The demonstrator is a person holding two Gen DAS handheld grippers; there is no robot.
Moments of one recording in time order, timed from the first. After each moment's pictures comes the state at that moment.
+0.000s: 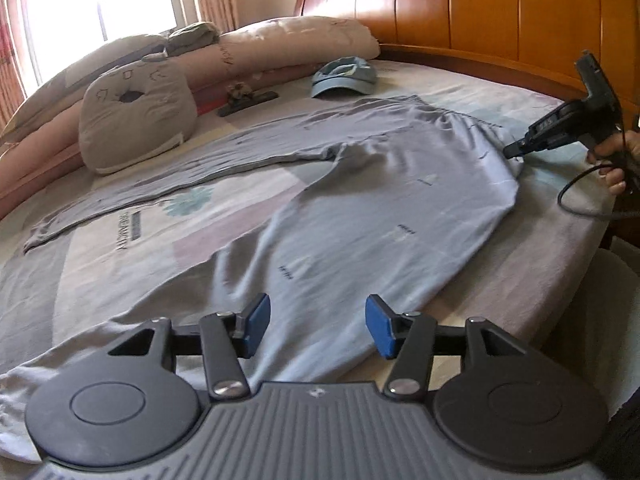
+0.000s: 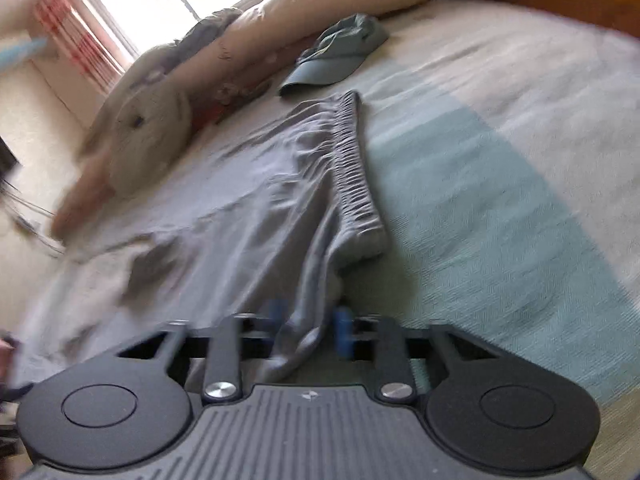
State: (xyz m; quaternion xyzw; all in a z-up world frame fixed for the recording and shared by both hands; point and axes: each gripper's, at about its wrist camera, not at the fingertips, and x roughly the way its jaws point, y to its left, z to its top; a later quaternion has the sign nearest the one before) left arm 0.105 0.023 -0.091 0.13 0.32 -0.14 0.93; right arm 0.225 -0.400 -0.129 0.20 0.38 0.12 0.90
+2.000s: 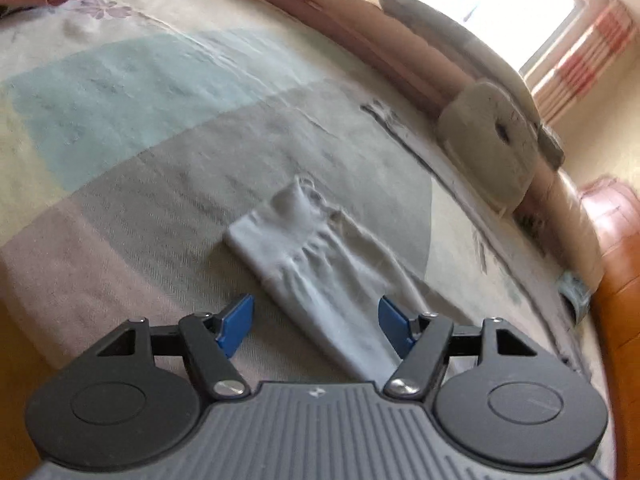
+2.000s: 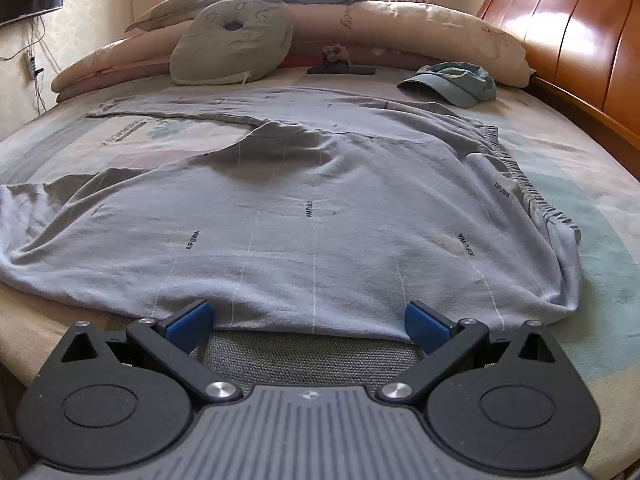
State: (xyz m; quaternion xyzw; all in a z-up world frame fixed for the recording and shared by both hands) left arm 0.048 0.364 -0.130 -0.35 0.29 0.16 0.87; right arm 0.148 -0.222 -0.129 -0.03 0.35 0.13 0.93
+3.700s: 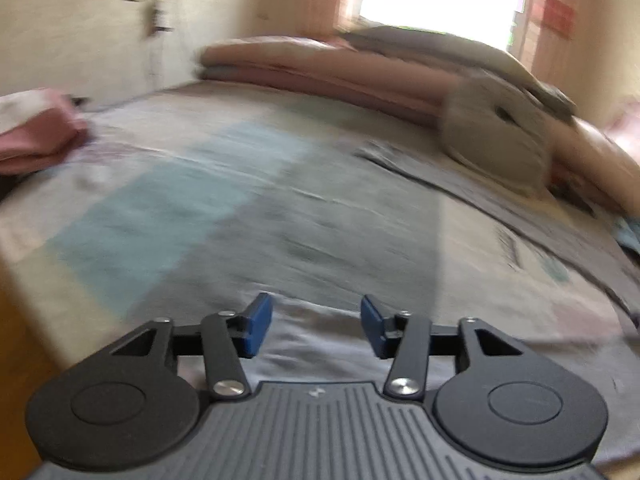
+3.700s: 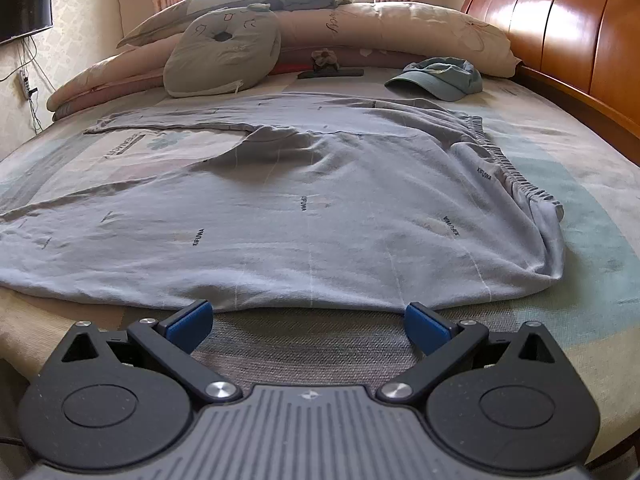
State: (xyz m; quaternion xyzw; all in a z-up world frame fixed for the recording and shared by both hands) left arm 0.072 0.307 -0.076 -0.14 0.30 0.22 0.92; right arm 0.130 -0.229 -0.124 0.00 0.35 0.13 0.93
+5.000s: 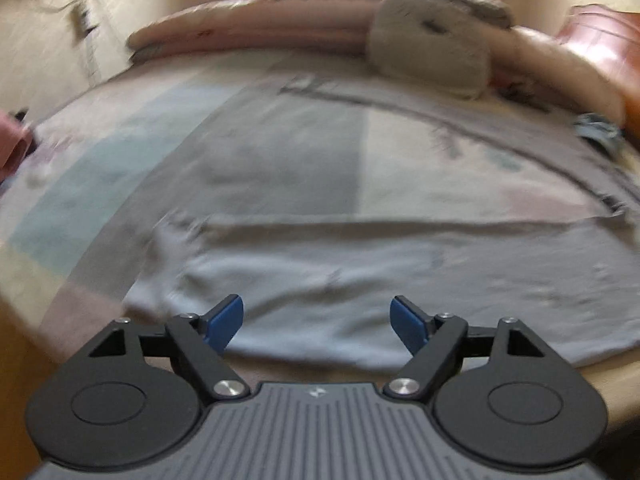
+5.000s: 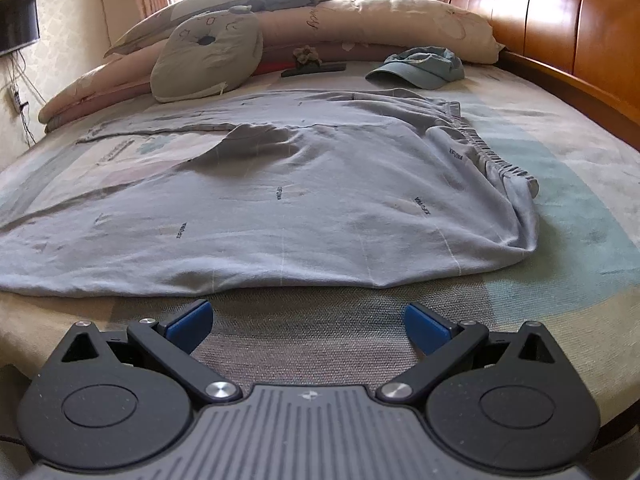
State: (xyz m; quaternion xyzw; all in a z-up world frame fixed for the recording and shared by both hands) left arm 0.063 0.232 -0.085 -0.07 0.37 0.15 0.92; right arm 0.119 -0.247 -0.128 0.01 0.35 0.11 0.93
